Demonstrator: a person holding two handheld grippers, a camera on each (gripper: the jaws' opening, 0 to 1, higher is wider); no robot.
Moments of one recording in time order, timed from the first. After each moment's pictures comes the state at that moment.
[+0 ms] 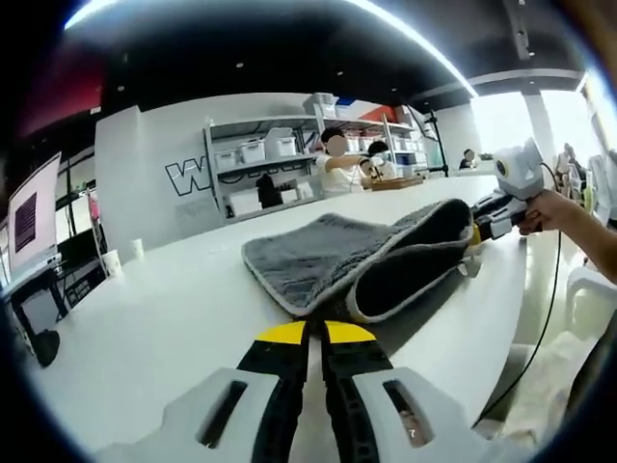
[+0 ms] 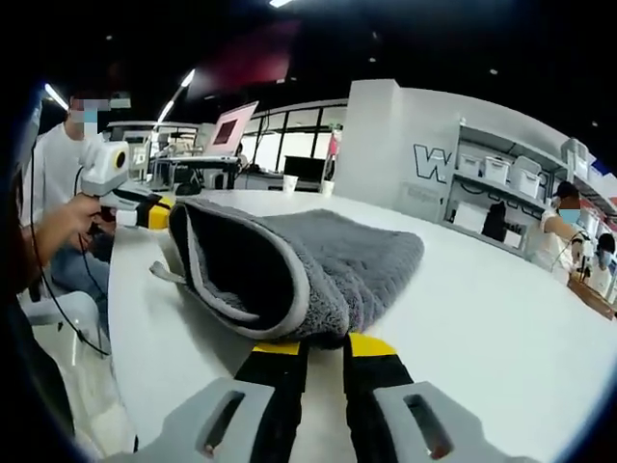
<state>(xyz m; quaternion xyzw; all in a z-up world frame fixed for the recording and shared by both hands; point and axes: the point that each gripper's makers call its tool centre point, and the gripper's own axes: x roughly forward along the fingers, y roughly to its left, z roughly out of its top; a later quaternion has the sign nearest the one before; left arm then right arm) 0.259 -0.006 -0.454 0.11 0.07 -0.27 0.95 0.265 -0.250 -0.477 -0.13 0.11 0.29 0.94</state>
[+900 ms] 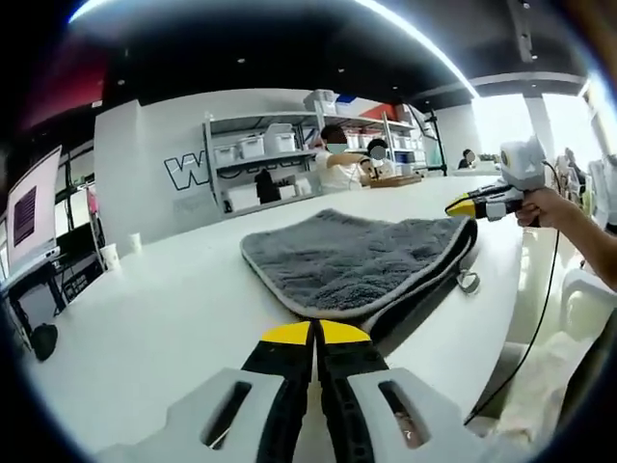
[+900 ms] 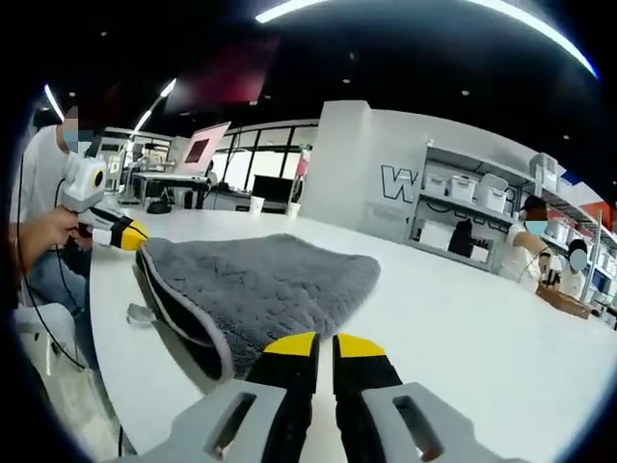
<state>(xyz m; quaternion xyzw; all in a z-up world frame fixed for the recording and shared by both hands) 0.257 -0.009 -0.461 0.11 0.09 -0.28 0.95 0.267 -0.280 -0.445 -0.12 0.06 0.22 0.97</state>
